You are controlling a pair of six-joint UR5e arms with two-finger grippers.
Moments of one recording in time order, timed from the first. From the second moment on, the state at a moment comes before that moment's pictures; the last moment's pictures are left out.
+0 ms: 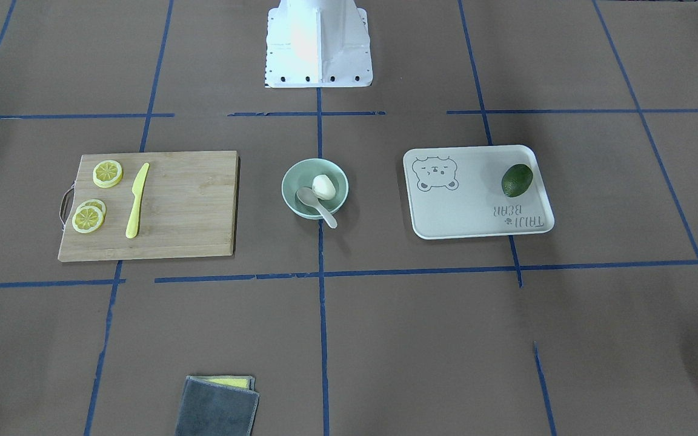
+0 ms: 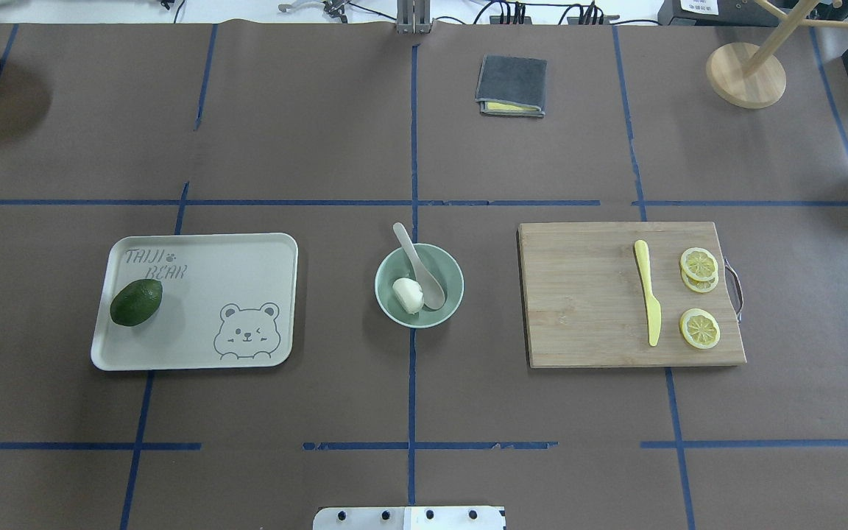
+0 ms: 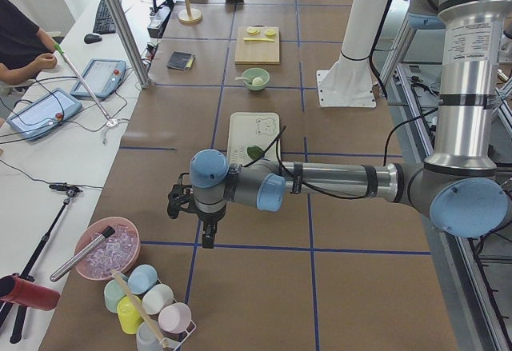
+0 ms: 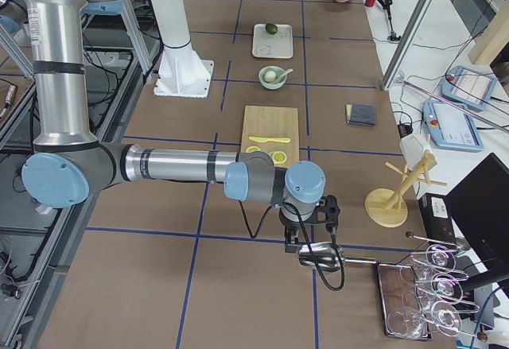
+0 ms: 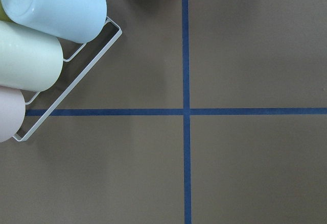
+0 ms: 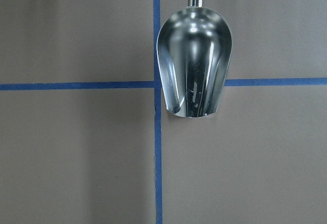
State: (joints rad) left arm -1.54 -1.56 -1.60 -1.76 -2.33 -0.16; right arm 1.63 -1.55 1.57 -1.65 2.39 -0.05
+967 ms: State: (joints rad) left arm -1.54 -1.56 -1.60 -1.76 -2.33 -0.16; right arm 1.63 -1.55 1.59 -1.65 2.39 -0.05
